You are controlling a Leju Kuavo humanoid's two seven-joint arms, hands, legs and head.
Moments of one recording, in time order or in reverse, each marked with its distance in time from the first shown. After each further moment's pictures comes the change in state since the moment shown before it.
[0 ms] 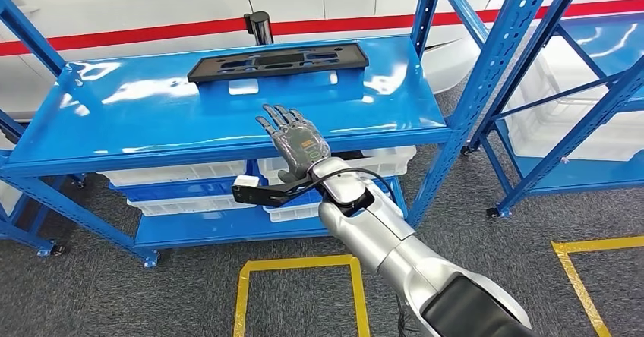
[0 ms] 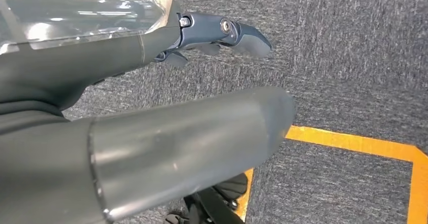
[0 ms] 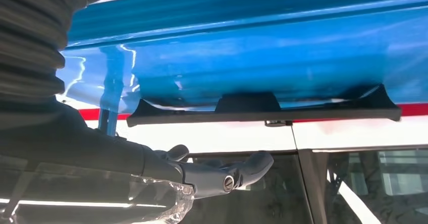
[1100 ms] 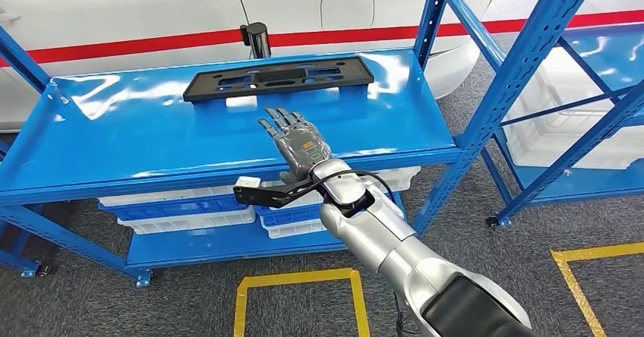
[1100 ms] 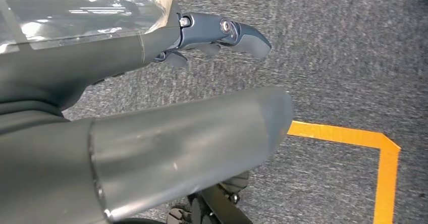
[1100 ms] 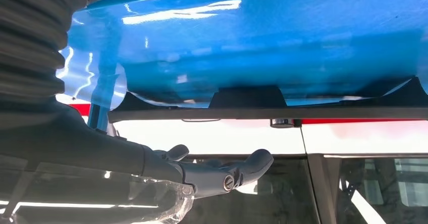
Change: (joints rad) left arm 0.000 -0.008 0.001 0.002 -0.008 -0.007 -0.007; right arm 0.003 -0.003 0.001 0.009 0.007 -0.003 0.008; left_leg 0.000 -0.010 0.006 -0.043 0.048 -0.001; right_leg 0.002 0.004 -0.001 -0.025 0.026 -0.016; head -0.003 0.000
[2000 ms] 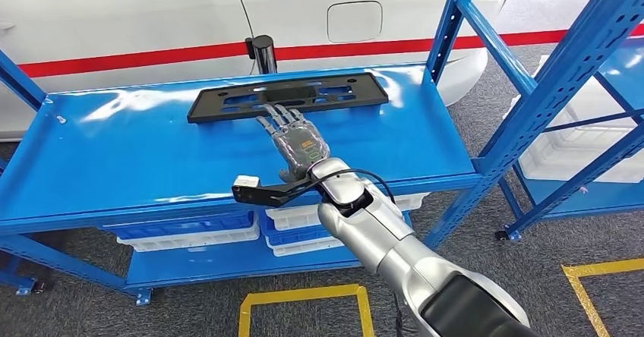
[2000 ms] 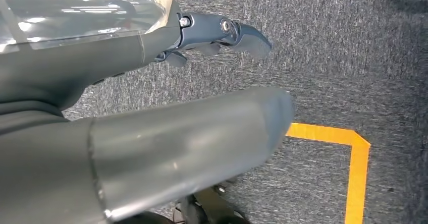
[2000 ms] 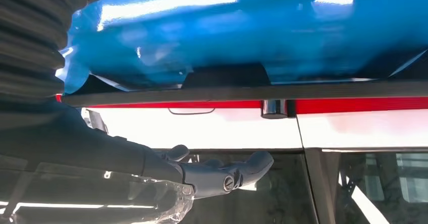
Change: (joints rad) left arm -0.002 -0.001 0.008 0.000 -0.014 -0.013 0.011; right arm -0.003 0.004 -0.001 0.008 0.010 -0.017 0.002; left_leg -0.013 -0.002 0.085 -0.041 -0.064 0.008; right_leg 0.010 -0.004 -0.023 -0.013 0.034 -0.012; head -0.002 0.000
